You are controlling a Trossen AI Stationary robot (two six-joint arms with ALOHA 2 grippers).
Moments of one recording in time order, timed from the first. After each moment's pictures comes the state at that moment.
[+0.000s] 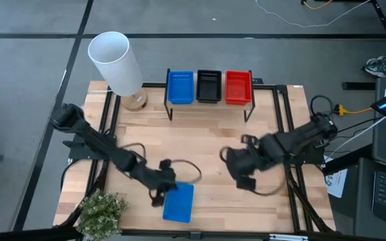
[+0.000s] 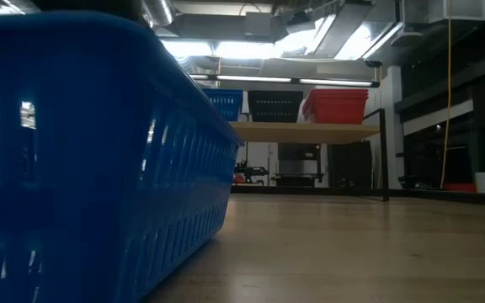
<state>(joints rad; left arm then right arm) -0.54 1.51 0.91 -0.05 -0.22 -0.46 0.46 1.71 1.85 -1.55 0.14 0.58</state>
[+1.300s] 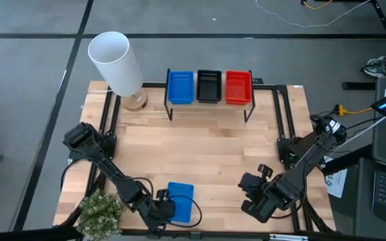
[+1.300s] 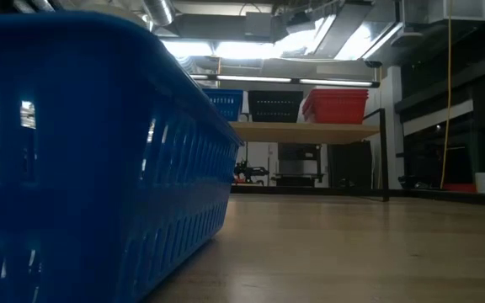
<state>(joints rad) -0.76 1.84 1.19 -0.17 -0.16 -0.70 0.83 1.66 1.41 -1.20 0.32 1.28</state>
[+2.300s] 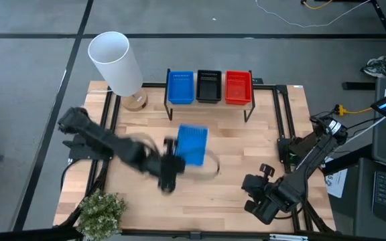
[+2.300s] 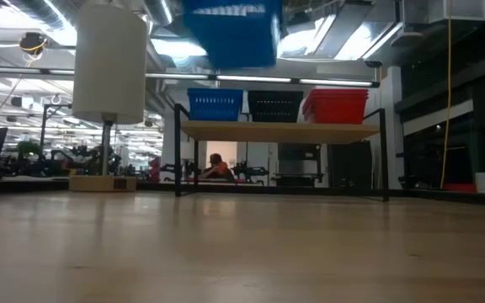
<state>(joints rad) -0.47 1.65 1.54 -0.86 -0.51 -0.13 0.86 1.66 1.35 -1.21 0.36 1.27</state>
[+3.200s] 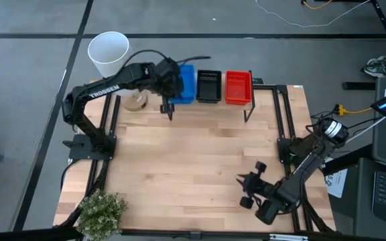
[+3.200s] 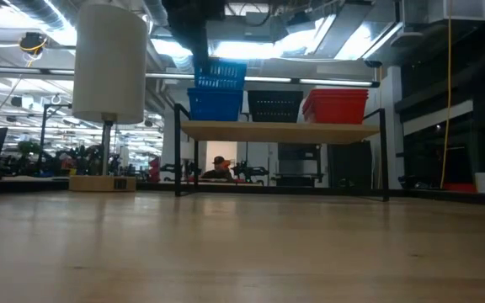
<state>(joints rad) 0.40 1.60 1.70 -1.02 -0.13 0.38 0.93 1.66 1.04 -0.85 0.87 1.24</state>
